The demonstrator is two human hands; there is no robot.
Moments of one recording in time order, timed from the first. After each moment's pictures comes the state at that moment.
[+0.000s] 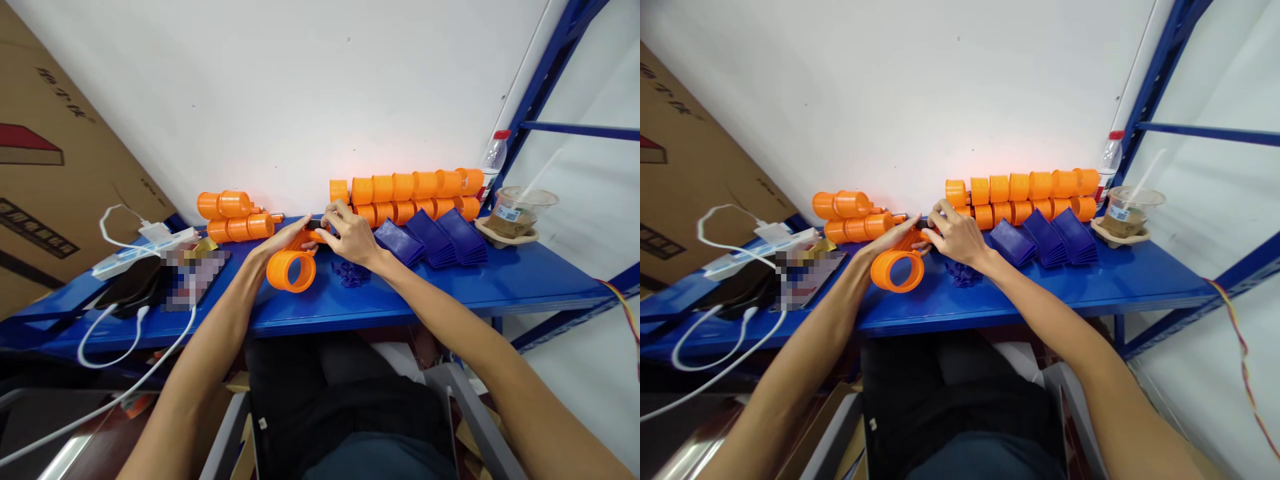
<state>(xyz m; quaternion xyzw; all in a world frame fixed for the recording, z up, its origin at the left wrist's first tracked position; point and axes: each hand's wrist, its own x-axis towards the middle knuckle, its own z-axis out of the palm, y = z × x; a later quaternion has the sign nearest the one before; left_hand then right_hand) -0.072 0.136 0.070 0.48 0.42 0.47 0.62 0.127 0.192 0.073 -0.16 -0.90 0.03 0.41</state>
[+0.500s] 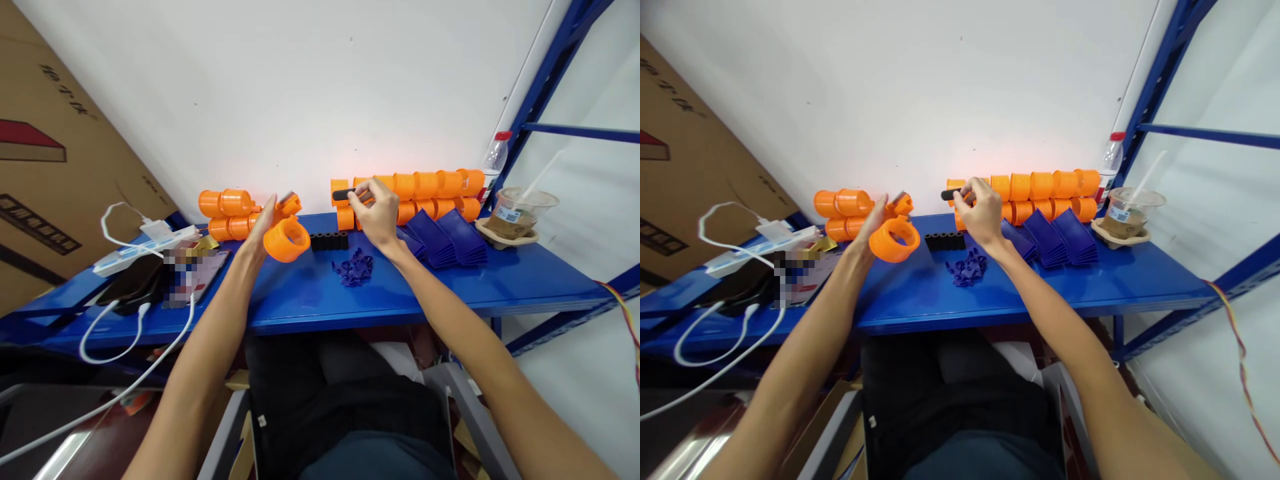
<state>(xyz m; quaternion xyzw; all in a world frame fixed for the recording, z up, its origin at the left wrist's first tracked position) -0.091 0.140 0.091 0.28 0.42 0.72 0.47 0.144 0.212 0.100 -0.27 -0.76 0.15 0.57</state>
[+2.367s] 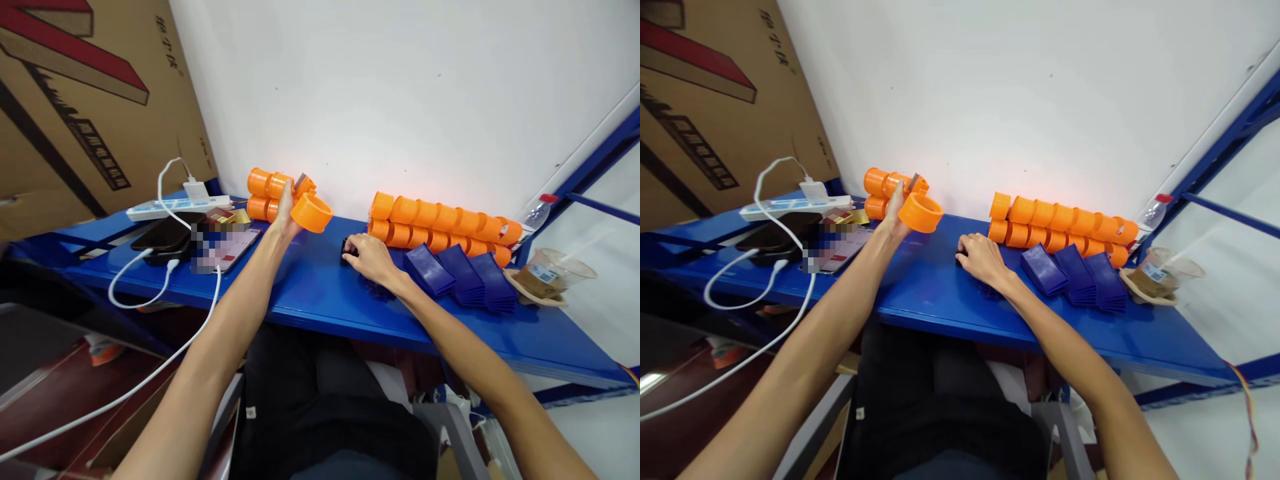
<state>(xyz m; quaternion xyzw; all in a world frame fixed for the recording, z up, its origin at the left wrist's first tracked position) -0.149 0.153 0.084 0.17 0.27 0.85 0.42 0.090 0.181 0.067 -0.23 -0.95 0.03 0.19</state>
